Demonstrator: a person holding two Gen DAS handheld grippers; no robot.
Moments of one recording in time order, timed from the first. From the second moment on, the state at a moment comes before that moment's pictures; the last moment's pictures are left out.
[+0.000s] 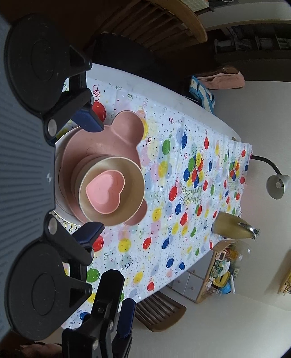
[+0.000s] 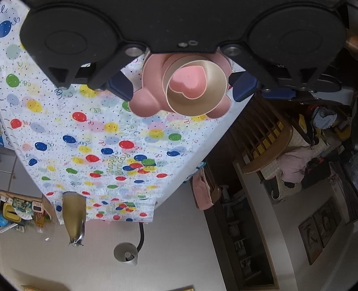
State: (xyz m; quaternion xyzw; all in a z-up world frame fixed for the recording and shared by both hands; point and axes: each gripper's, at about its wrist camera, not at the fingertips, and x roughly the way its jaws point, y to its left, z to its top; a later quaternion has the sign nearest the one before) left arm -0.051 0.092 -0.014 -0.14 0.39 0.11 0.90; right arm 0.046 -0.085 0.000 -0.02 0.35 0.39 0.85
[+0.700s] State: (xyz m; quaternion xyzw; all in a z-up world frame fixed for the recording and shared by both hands) left arm -0.085 0.076 -0.004 -0.14 0.36 0.13 0.91; right arm 0.017 -0.120 0.002 0.02 0.30 0.37 0.88
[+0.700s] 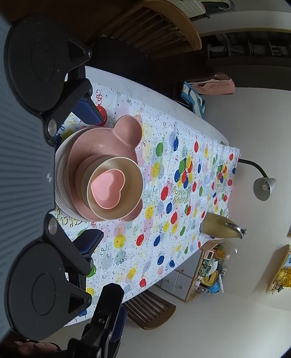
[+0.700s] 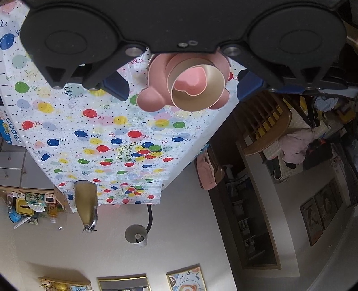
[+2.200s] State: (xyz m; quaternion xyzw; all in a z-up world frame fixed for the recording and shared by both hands) left arm -0.085 0.076 -0.010 -0.13 0.37 0.14 0.91; right arm 0.009 -0.112 -0.003 0.02 0.32 0.35 0.88
